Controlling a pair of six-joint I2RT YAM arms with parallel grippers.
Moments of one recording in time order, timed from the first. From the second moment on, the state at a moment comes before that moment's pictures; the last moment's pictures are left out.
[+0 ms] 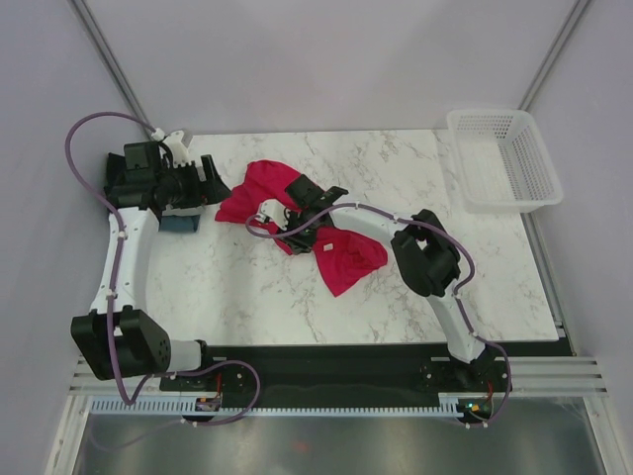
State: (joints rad) left arm 0.12 1.35 1.32 -0.71 0.44 -0.07; right arm 0.79 2.24 1.81 -0.63 -0.36 -0.54
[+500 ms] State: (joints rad) left arm 0.14 1.34 1.32 -0.71 0.44 -0.07; right arm 0.78 2.17 1.76 -0.57 -0.20 -0.52
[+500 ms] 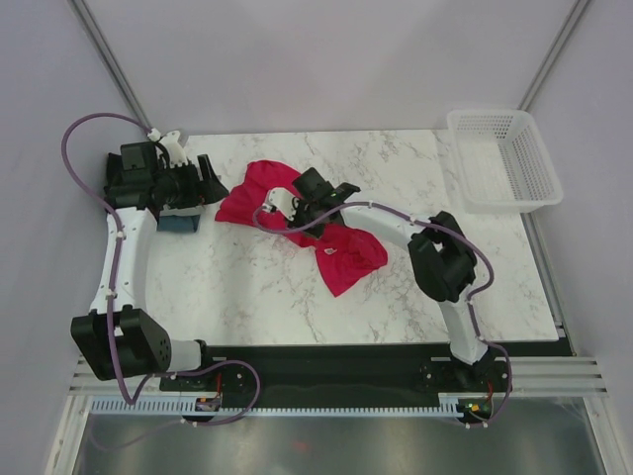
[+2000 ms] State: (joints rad) left arm 0.13 1.46 1.26 -0.70 0.53 -0.07; right arm 0.51 2.19 1.88 -0.59 -0.36 -0.60
